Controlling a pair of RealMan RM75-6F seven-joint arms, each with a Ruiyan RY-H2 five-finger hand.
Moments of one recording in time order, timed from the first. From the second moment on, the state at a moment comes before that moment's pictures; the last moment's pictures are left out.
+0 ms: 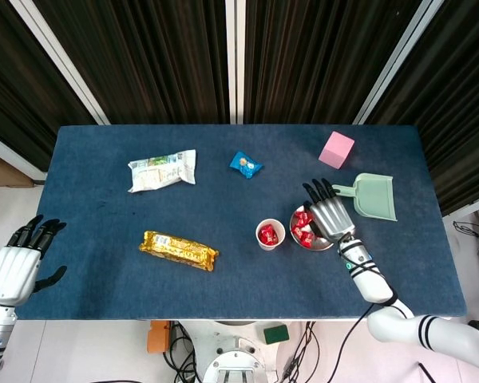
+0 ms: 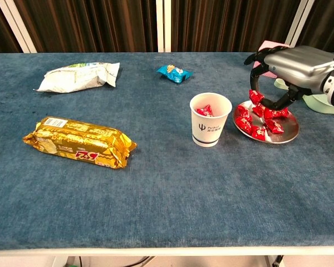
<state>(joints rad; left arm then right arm) -0.10 -1.09 -0.01 -1.64 1.61 1.52 0.08 0.66 -1.51 0.14 -1.44 -1.21 1.05 -0.45</state>
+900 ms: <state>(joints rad) -0.09 -1.09 -0.01 -1.63 1.61 1.54 0.07 0.71 -1.49 0.13 -1.64 -1.33 1.06 -0.52</state>
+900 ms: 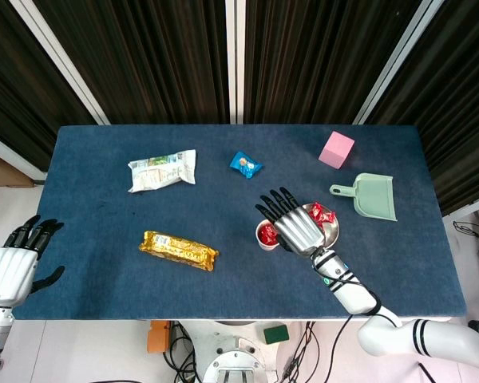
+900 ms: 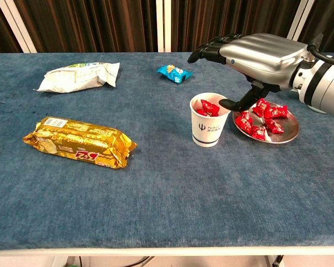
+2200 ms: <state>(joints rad) -0.09 -1.09 -0.01 -1.64 1.61 1.53 0.08 0.62 -1.49 0.03 -1.45 -1.27 0.99 -0.50</state>
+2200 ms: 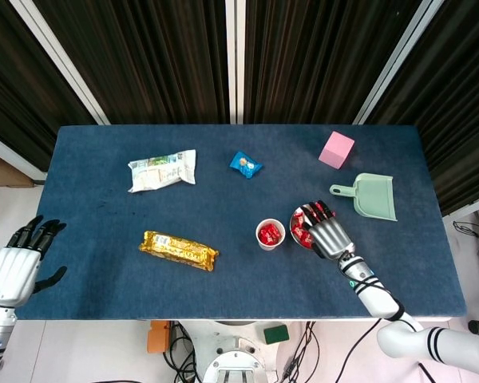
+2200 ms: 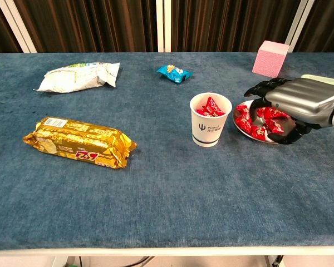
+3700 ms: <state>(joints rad) -0.10 -1.09 -0.01 -1.64 1.61 1.52 0.08 0.67 -1.47 0.04 -1.52 -1.14 0.95 -0.69</state>
